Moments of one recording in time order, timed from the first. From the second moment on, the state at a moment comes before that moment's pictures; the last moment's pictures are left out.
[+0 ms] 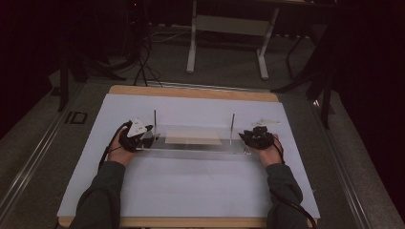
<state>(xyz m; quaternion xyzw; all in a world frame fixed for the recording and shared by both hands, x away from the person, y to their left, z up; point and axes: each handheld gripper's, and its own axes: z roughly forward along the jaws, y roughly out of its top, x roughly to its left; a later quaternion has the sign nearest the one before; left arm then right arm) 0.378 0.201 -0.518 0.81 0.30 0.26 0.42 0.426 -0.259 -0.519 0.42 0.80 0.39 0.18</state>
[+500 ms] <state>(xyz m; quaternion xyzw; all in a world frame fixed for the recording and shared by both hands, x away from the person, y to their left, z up) 0.380 0.201 -0.515 0.82 0.31 0.25 0.42 0.406 -0.255 -0.518 0.34 0.82 0.42 0.19</state>
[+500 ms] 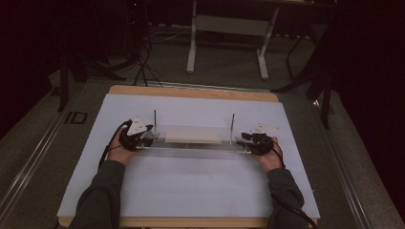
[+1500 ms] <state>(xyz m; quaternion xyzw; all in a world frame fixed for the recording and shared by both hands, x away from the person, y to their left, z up) 0.389 0.203 -0.508 0.82 0.32 0.22 0.42 0.406 -0.240 -0.507 0.28 0.81 0.47 0.19</state>
